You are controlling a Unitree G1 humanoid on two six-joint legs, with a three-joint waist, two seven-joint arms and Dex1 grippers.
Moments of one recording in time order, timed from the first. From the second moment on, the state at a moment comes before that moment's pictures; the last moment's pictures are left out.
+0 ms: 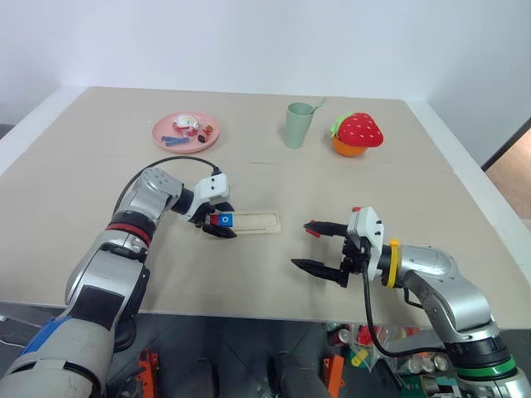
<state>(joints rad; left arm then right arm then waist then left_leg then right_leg) -1.09 0.41 -0.26 1.09 0.14 -0.10 -1.39 -0.23 -0.64 0.04 -0.25 0.44 0.37 0.98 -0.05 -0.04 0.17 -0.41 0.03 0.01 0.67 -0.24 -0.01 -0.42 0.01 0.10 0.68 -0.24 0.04</state>
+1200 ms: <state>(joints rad) -1.14 0.27 -0.39 1.00 0.20 -0.24 -1.52 -0.23 -0.64 0.04 -0.27 0.45 0.38 0.97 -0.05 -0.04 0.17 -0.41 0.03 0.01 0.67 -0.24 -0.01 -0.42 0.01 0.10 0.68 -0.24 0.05</state>
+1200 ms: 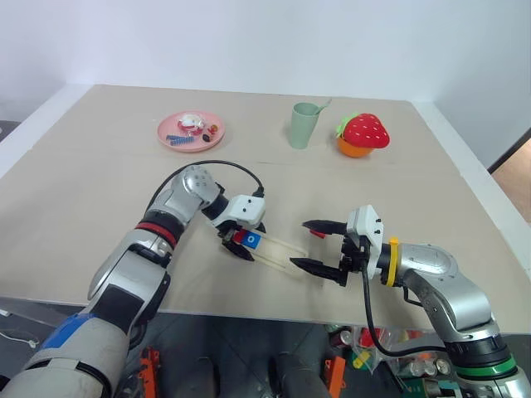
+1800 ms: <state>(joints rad) -1.13 0.25 -0.40 0.96 0.21 -0.17 -1.48 -0.21 -0.63 0.04 -0.27 0.44 0.36 0.97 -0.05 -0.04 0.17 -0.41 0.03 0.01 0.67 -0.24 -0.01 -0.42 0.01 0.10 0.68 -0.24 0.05</state>
